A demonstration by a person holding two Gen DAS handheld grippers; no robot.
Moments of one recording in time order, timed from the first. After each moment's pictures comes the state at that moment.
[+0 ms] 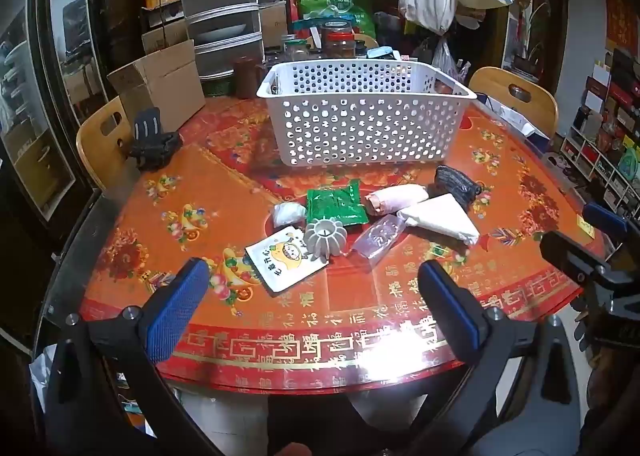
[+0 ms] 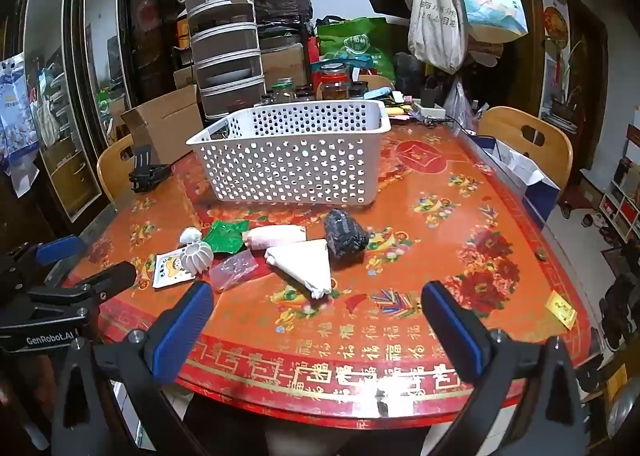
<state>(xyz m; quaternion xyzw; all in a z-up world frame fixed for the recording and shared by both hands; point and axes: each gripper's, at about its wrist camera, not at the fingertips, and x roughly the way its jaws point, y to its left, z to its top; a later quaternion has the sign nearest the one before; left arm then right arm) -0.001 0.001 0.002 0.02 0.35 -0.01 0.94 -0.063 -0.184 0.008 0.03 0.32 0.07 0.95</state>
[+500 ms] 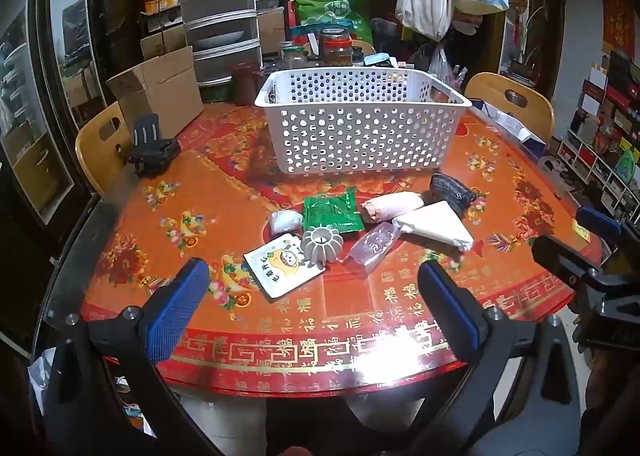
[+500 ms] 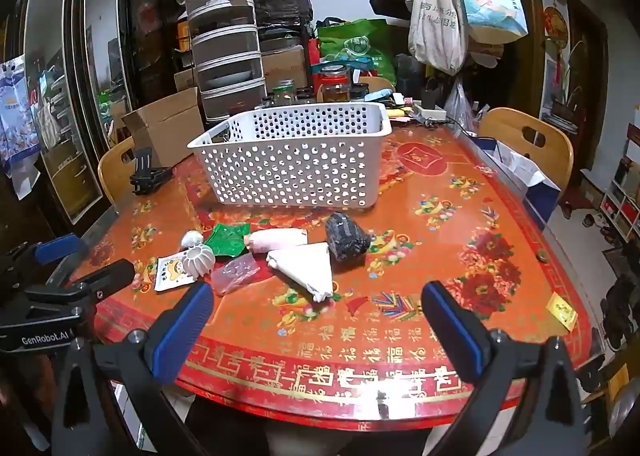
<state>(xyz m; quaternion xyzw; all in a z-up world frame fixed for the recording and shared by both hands) -0.002 0.000 0.007 0.02 0.34 -0.02 0.94 -0.062 -0.184 0.010 0.03 0.32 0.07 0.95</state>
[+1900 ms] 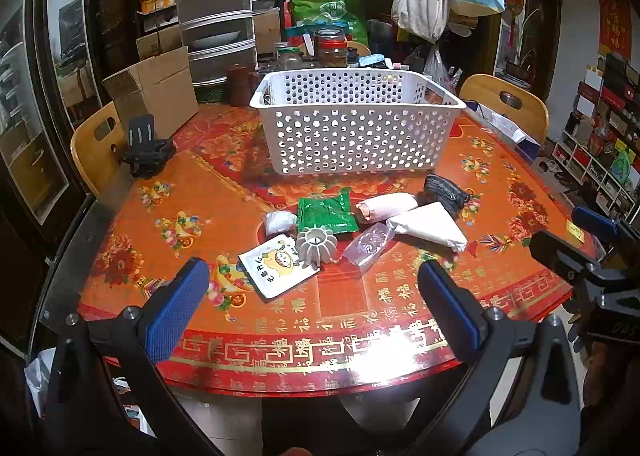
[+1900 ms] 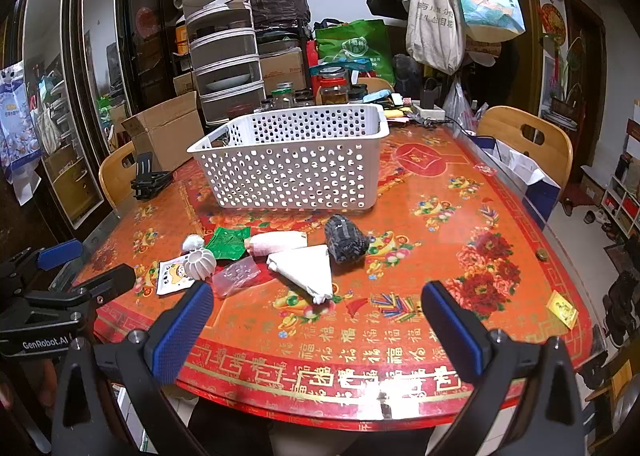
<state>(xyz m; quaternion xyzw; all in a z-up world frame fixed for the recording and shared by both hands) -0.006 -0.004 0.011 0.02 0.34 -0.02 0.94 -0.065 -0.186 0.015 0.04 0.31 0.07 0.95</state>
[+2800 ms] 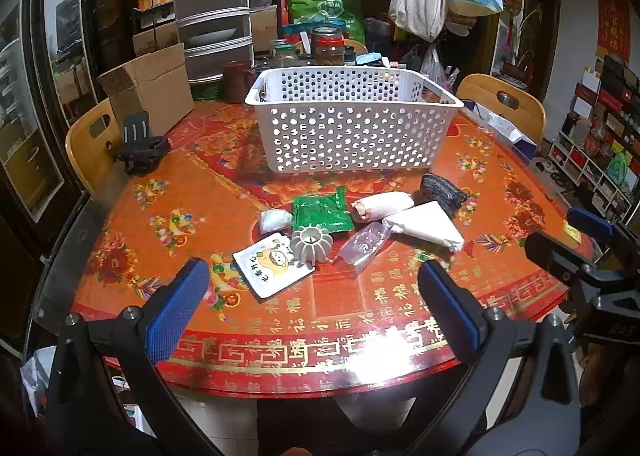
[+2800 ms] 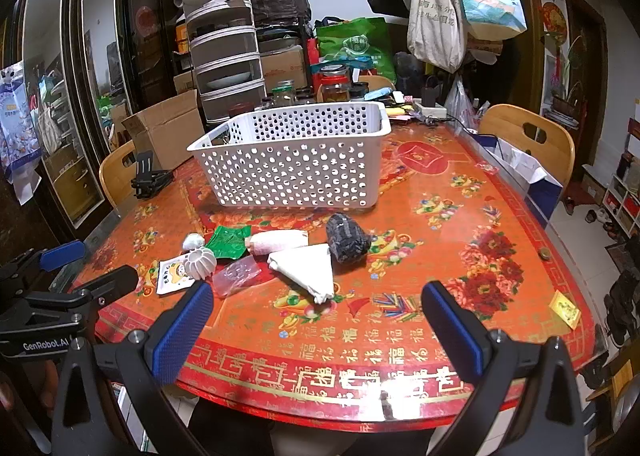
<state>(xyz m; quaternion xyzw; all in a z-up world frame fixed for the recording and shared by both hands) -0.002 -0.004 0.007 0.01 0.34 -0.03 0.94 -0.064 -0.186 0.013 0.04 0.32 0.07 0.95</state>
